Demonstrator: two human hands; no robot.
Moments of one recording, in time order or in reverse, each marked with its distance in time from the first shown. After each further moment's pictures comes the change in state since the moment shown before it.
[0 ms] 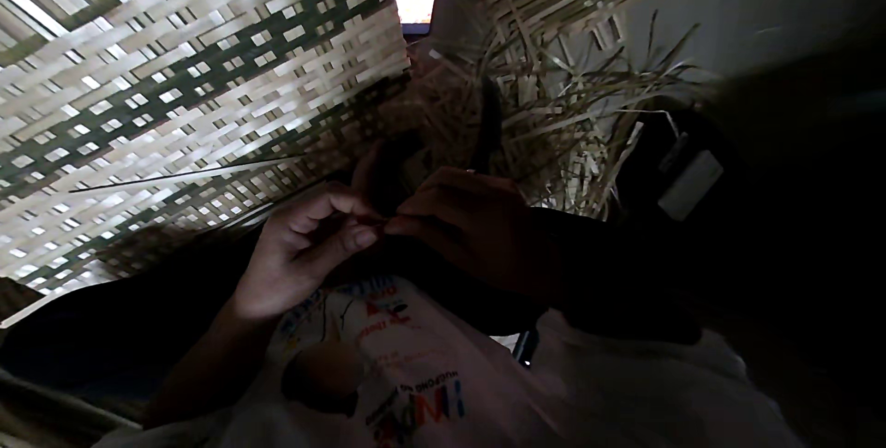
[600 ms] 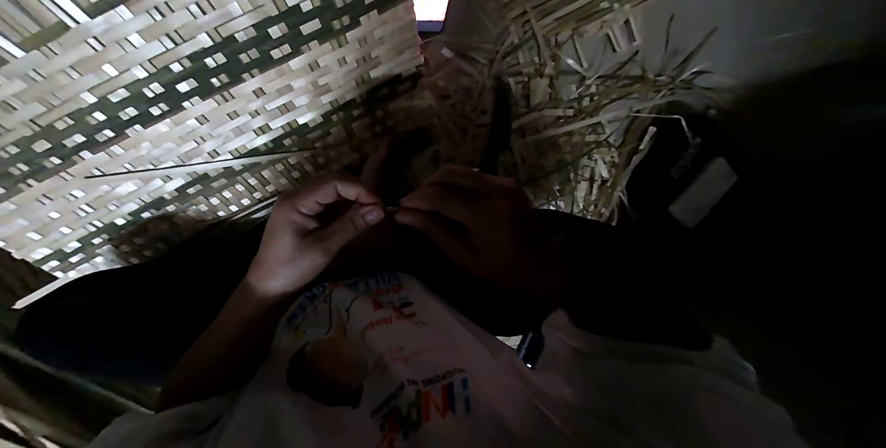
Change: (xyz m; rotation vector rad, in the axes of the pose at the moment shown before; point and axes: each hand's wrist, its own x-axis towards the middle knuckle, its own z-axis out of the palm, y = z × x) left_hand 0.001 -0.007 -0.005 0.086 0.066 -0.002; right_hand 0.002 -0.002 0.006 -0.032 -0.024 0.001
